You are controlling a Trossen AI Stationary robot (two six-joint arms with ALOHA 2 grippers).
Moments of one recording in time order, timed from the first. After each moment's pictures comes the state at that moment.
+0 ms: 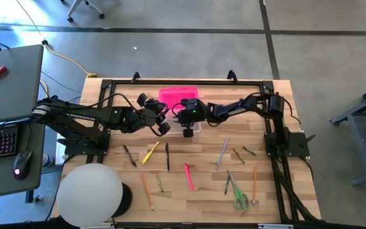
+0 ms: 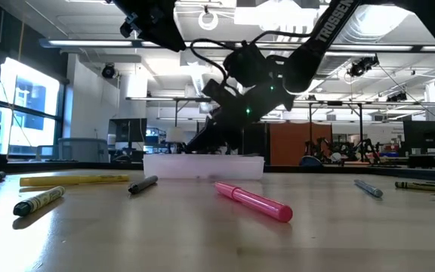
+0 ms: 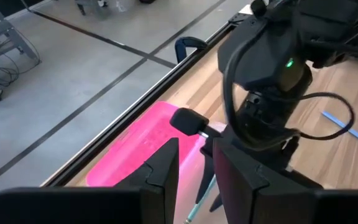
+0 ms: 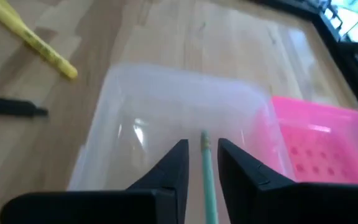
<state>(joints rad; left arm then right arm) -0.08 1.27 1.05 -0.40 -0.74 -0.29 -0.25 2.02 1.10 0.41 -0.14 -0.38</state>
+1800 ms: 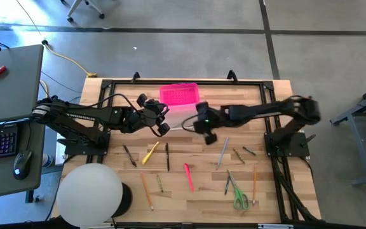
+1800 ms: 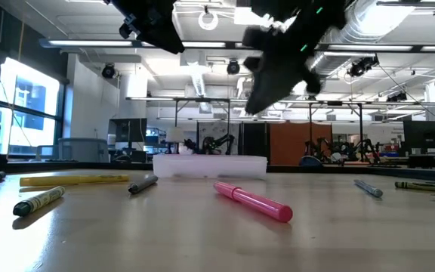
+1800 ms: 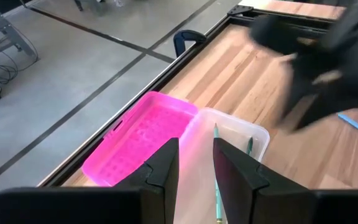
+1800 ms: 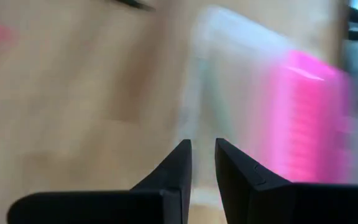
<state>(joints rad) -0.08 1.27 1.05 -0.43 -0.73 -0.29 -0.08 1.57 1.10 -0.44 0.10 -0.50</state>
